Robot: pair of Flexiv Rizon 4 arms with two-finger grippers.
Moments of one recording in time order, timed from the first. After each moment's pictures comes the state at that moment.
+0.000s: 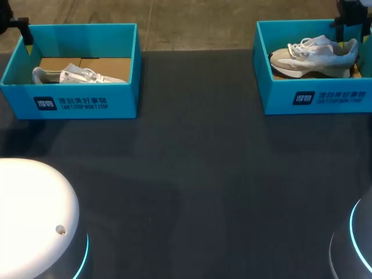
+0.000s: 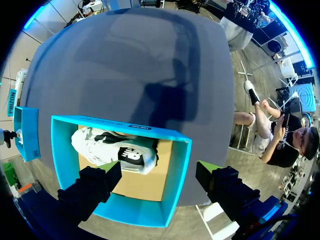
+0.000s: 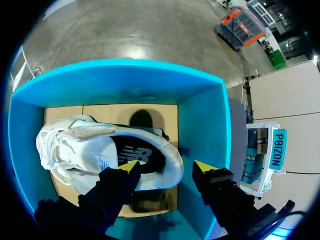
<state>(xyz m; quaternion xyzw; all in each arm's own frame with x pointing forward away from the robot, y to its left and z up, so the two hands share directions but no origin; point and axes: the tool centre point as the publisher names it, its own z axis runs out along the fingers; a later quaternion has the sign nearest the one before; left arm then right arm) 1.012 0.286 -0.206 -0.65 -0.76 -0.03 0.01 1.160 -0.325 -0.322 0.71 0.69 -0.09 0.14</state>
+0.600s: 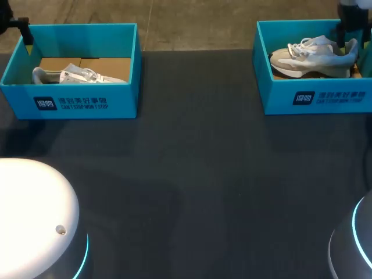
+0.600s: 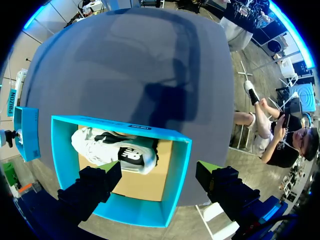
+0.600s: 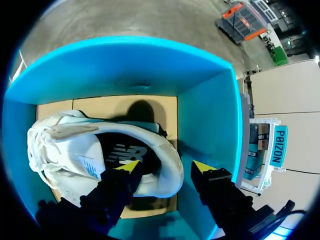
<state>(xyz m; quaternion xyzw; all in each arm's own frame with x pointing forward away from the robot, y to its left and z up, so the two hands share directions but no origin) 1.012 0.286 -0.206 -0.65 -0.76 -0.03 0.01 1.154 -0.335 -0.343 0.71 0.68 -0.11 0.12</state>
